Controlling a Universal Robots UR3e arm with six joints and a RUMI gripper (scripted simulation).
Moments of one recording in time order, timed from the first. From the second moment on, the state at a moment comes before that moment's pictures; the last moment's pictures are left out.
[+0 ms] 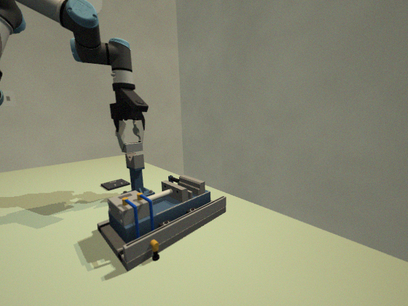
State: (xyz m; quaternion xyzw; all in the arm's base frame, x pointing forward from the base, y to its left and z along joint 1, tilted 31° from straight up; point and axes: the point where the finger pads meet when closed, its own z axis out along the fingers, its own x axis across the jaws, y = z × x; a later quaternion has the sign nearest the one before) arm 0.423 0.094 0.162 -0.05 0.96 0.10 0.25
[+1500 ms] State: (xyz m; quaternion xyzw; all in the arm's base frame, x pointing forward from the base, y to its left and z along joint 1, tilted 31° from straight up) arm 0.405 0.085 0.195 -0.05 0.96 0.10 0.25
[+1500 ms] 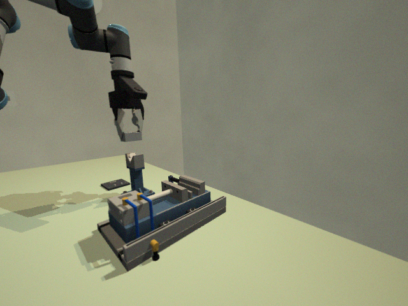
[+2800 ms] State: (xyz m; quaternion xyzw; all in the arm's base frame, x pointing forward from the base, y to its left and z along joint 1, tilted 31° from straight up) arm 0.400 0.083 0.205 -0.05 0.96 0.10 0.25
